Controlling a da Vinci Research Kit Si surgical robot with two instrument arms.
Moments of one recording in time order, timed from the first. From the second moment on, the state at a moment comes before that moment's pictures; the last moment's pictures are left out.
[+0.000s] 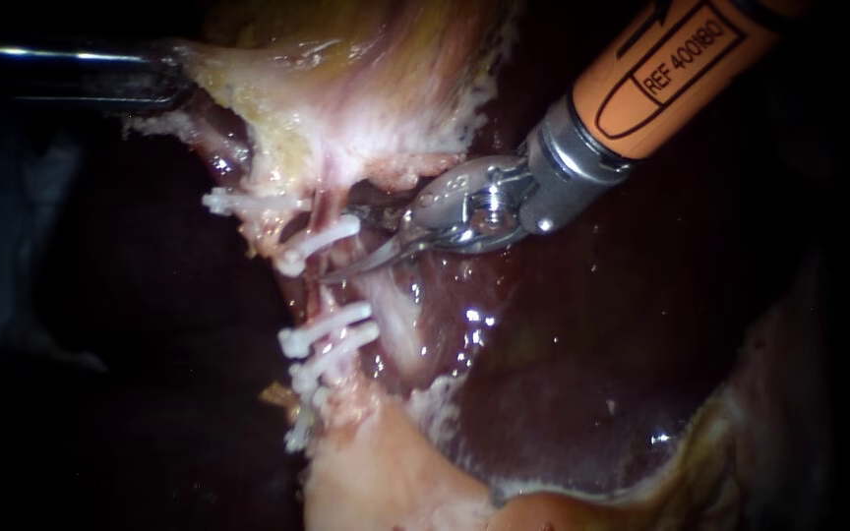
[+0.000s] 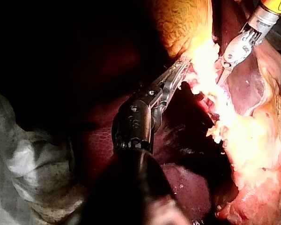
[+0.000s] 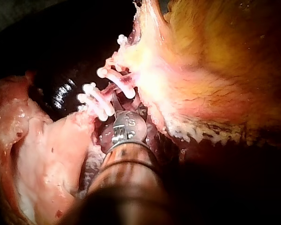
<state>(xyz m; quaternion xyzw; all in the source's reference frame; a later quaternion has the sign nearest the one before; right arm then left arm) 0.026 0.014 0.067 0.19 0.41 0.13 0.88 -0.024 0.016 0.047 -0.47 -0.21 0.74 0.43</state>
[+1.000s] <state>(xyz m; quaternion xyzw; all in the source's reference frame) 0.019 0.012 0.064 0.29 0.46 0.11 0.83 -0.024 0.016 0.047 -0.47 -0.21 0.74 0.43</state>
